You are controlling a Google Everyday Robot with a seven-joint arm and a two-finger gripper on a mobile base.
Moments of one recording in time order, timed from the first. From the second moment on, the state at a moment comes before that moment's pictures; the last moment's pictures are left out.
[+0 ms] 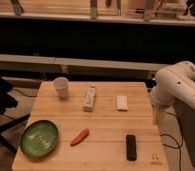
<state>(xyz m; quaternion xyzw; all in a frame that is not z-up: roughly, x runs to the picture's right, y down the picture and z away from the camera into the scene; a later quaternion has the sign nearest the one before) 0.287 0.106 0.683 -0.28 0.02 0.02 0.96</state>
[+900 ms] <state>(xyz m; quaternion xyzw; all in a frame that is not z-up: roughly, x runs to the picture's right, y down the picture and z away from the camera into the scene) 0.232 0.068 0.714 -0.27 0.01 0.00 0.96</state>
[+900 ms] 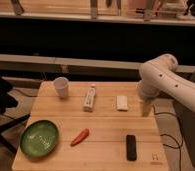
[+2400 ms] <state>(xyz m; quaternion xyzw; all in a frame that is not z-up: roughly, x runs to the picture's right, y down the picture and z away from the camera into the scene) 0.142 0.019 0.746 -0.21 -0.04 -0.11 0.97</state>
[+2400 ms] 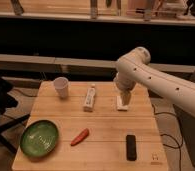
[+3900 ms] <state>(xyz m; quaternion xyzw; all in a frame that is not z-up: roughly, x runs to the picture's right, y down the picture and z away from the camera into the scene) 0.110 0.004 0.770 -0.20 -0.10 -0.17 0.96</state>
